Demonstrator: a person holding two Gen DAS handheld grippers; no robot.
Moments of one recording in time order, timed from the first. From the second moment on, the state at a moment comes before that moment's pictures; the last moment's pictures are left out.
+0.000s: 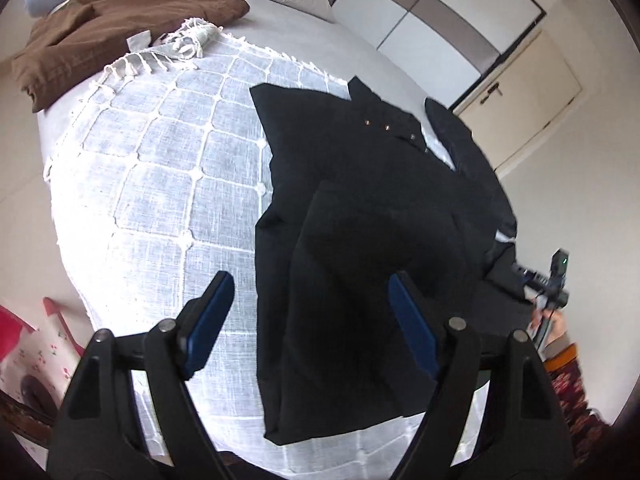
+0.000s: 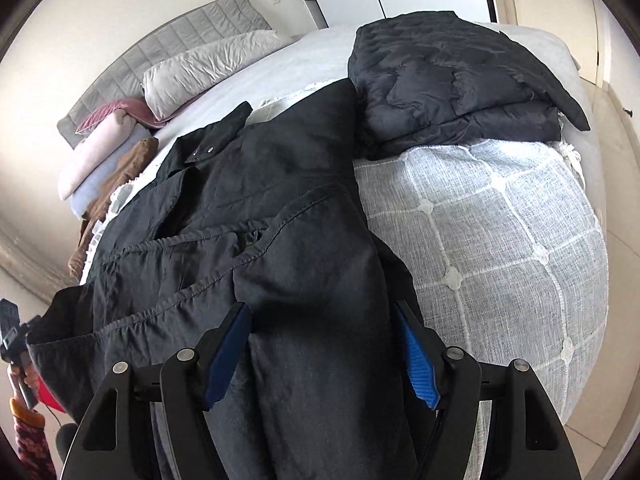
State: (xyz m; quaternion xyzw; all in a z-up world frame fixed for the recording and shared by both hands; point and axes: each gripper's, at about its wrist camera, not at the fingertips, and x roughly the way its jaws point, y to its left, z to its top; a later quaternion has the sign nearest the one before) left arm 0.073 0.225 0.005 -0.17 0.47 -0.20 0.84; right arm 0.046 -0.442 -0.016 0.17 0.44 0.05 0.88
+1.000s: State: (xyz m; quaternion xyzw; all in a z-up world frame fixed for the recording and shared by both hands) left arm 0.155 0.179 0.146 -0.12 0.26 -0.12 0.95; right arm 0.079 -0.435 0.133 0.13 0.22 -0.06 0.96
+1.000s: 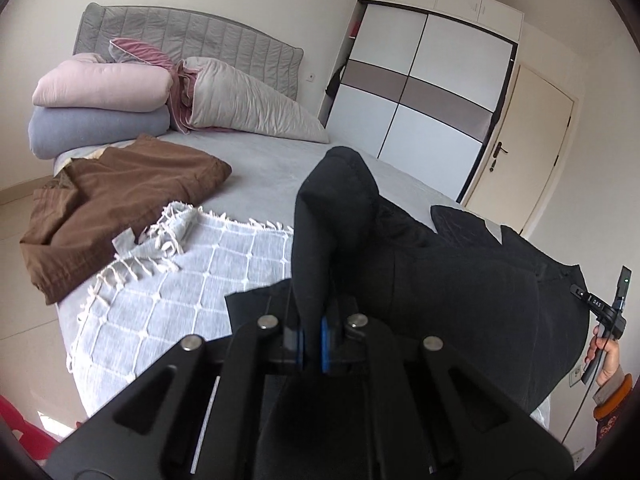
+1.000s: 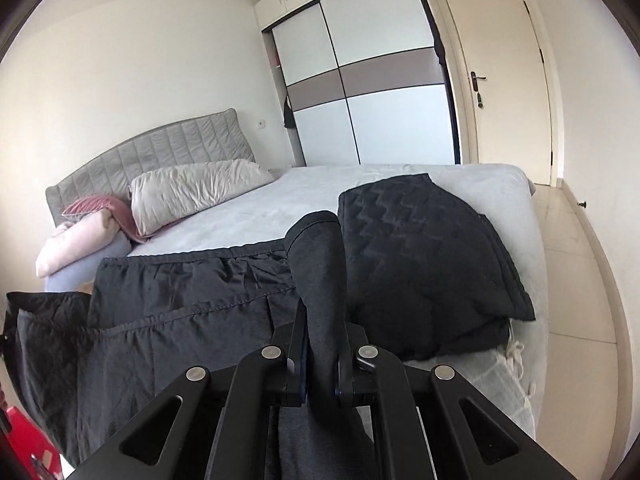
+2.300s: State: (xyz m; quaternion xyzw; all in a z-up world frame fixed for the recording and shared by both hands) left arm 0.298 0.200 -0.030 -0.18 0.52 -0.16 0.82; right arm 0.213 -0.480 0.010 0.21 0.42 0.01 0.89
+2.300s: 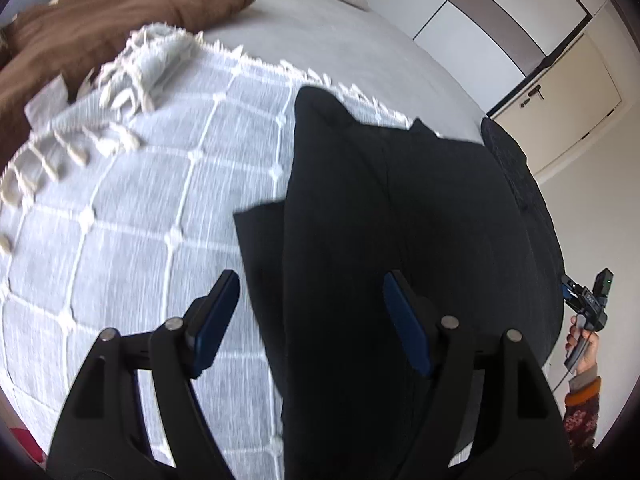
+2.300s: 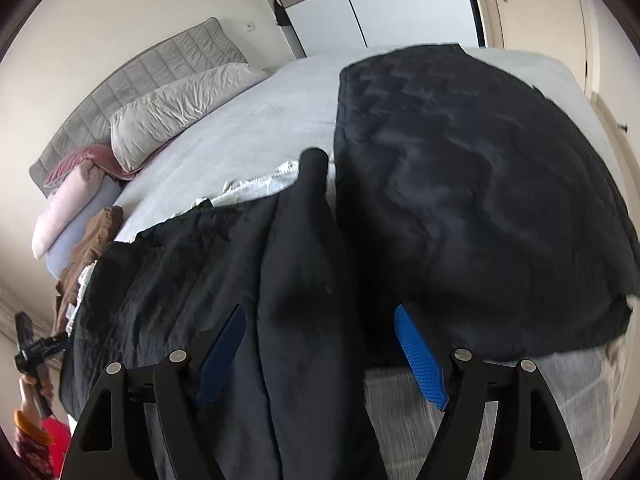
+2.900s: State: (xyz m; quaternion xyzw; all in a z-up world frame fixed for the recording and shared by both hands) left arm 0.224 0.171 -0.034 -0.34 0.51 -0.16 0.78; right arm 0.169 -0.479 -0.043 0.43 0.41 0.07 0.80
